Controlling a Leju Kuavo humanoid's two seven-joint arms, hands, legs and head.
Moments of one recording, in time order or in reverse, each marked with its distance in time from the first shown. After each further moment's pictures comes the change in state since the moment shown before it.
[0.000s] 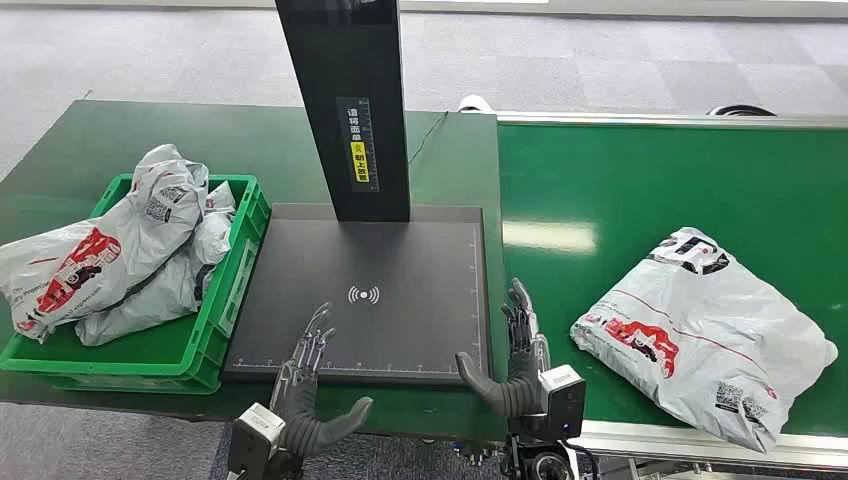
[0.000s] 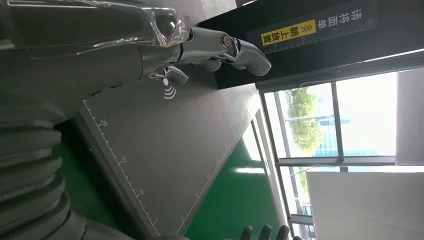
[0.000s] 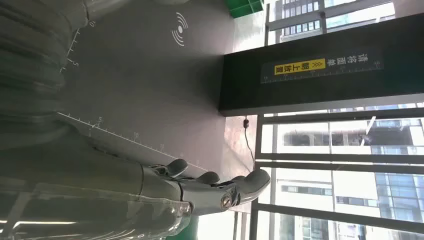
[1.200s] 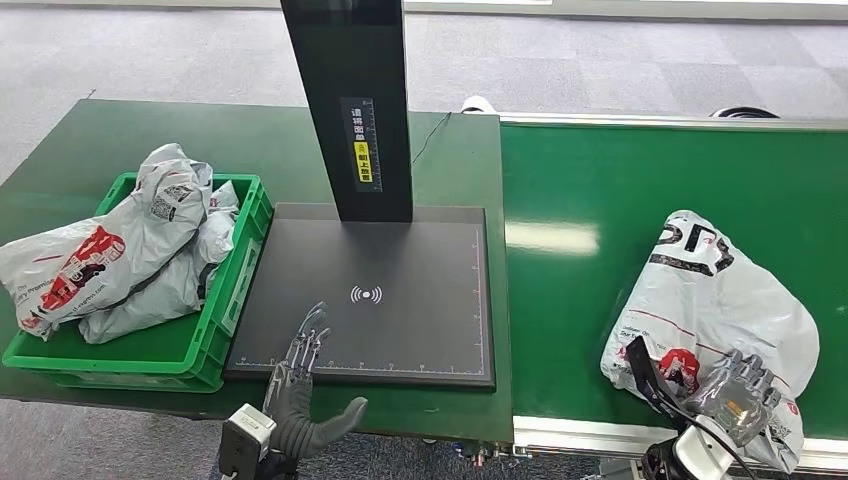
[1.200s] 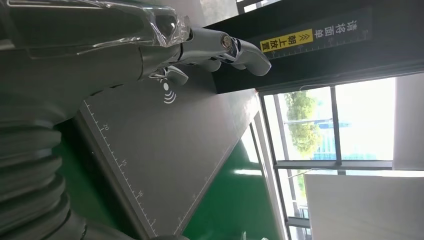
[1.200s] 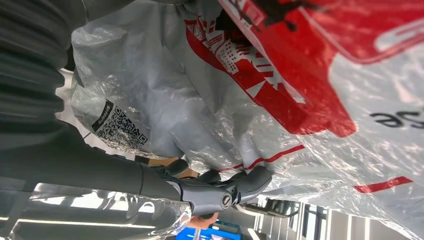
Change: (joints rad) left arm 0.021 0.000 0.002 -0.046 0.016 -0.021 0.023; right arm -0.207 -0.367 -0.393 0.351 1.313 -0.535 1.106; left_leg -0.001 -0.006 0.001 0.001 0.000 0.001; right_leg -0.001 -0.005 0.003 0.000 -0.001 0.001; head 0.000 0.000
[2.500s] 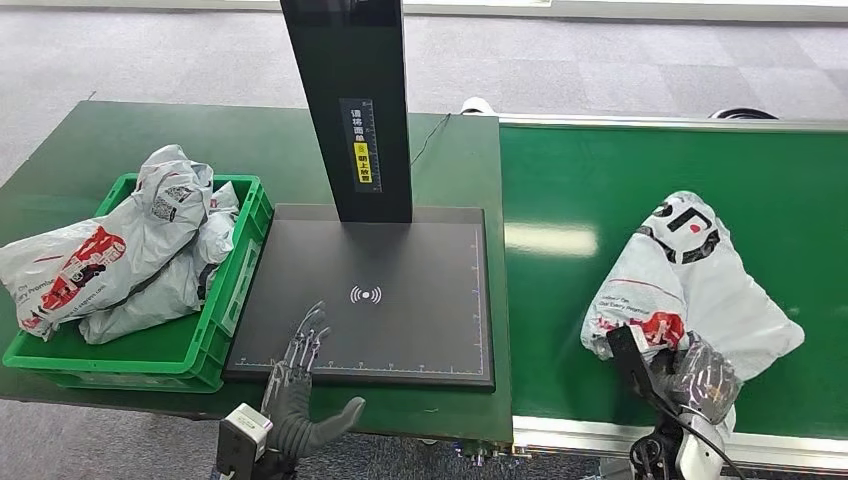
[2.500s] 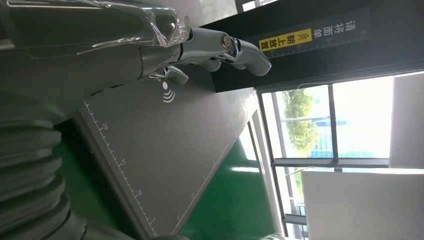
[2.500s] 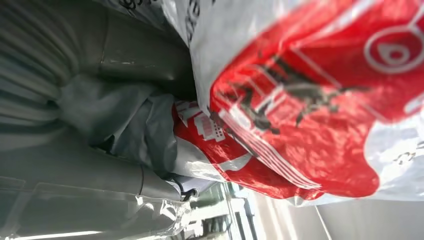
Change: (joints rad) left arm -0.004 0.000 0.014 0.010 0.009 -0.005 -0.013; right arm 0.000 0.128 -0.104 -0.126 -0.351 -0.167 -0.616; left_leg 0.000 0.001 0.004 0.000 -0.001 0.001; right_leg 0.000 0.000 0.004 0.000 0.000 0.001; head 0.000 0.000
